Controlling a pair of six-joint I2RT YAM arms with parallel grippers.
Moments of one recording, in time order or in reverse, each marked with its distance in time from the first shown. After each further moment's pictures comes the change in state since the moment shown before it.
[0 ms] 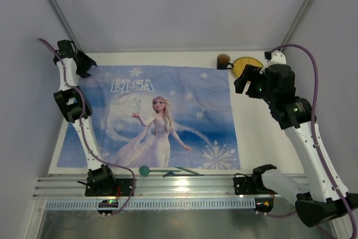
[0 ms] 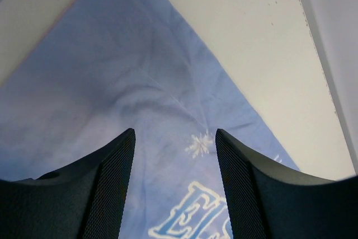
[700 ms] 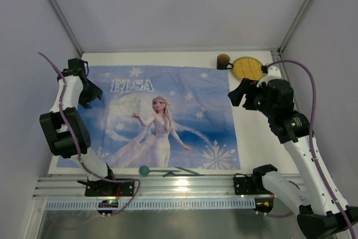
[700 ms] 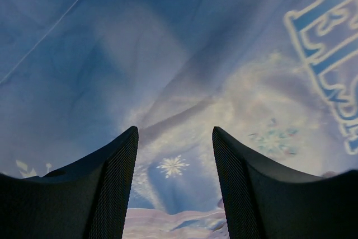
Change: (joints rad) left arm -0.126 -0.952 -1.109 -0.046 -0.380 -0.014; right arm 0.000 -0.164 -0.238 0.101 -0.142 0.038
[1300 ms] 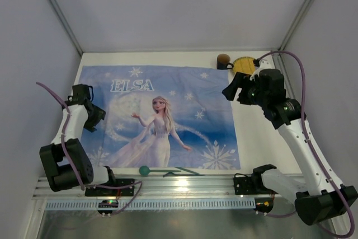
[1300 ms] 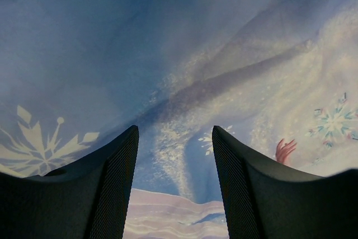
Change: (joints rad) left arm 0.000 -0.356 -0.543 0.145 -0.047 -0.151; right arm 0.000 0.139 0.054 -0.015 -0.076 0.051
